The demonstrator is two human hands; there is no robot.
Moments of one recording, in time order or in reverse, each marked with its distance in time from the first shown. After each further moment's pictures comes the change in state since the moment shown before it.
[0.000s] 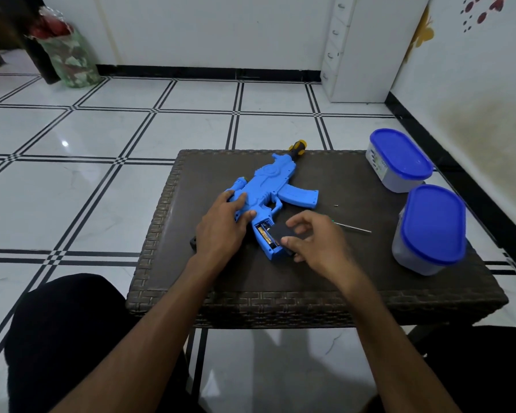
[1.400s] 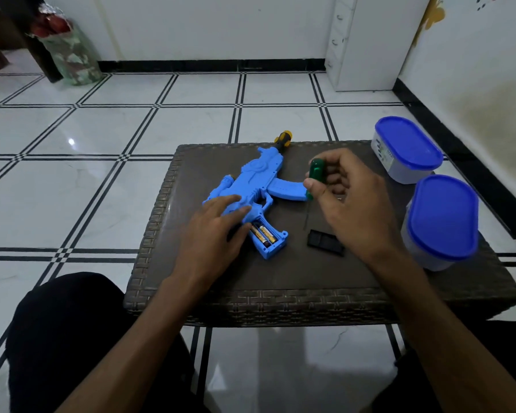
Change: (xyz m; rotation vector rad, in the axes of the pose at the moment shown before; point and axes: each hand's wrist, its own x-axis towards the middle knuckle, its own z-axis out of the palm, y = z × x) left_hand -0.035 -0.007 -0.019 0.200 0.133 0.380; right_hand -0.001 -0.028 -0.050 -0.002 0.263 -0.491
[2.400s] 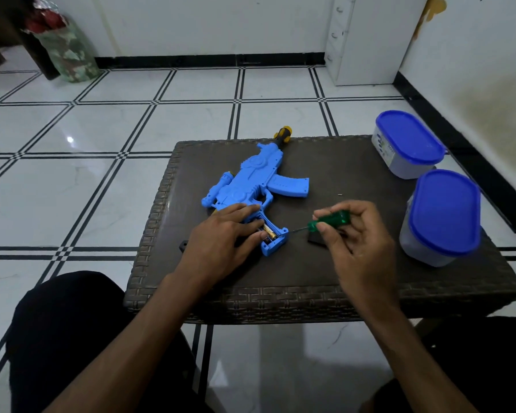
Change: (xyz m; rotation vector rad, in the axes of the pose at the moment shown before) left_hand 0.002 0.003 0.004 -0.060 -0.156 0.131; right_hand -0.065 0.021 0.014 0.386 0.136 0.133
